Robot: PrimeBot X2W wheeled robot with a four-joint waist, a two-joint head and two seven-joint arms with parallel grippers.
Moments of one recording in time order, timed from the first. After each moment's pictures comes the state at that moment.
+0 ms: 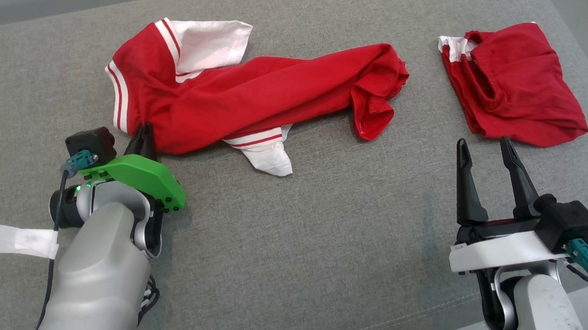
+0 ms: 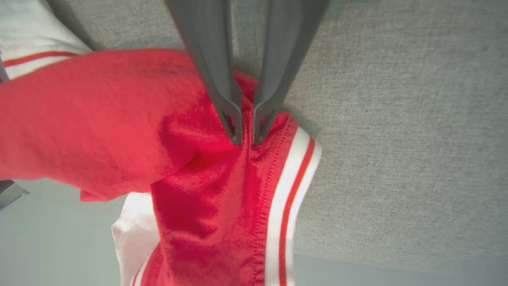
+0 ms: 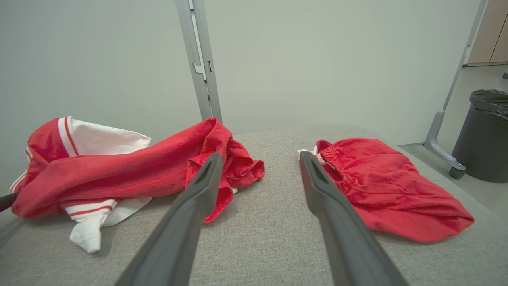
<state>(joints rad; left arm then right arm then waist) -0.71 0.05 -0.19 1.02 -0.51 -0.01 -0.26 -0.22 -0.05 0.02 0.10 0.15 0.13 -0.26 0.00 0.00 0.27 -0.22</state>
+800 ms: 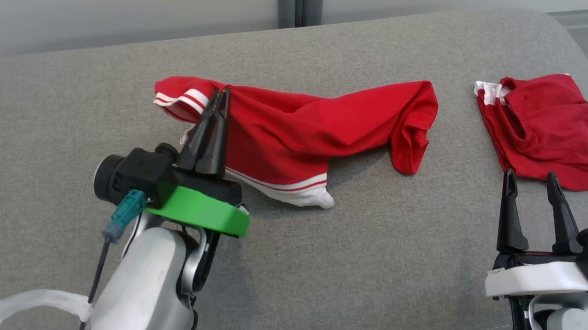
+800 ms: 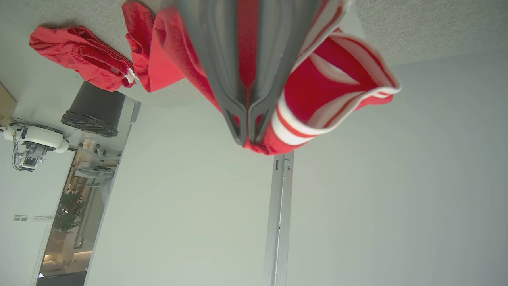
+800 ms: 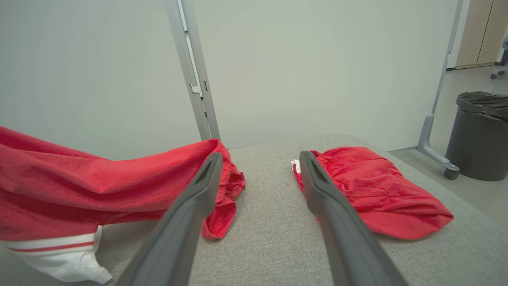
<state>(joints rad) -0.43 0.05 -0.33 0.24 -0.34 -0.02 -0.26 -0.11 -0.05 -0.10 0.07 0.17 0.13 -0.26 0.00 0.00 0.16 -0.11</state>
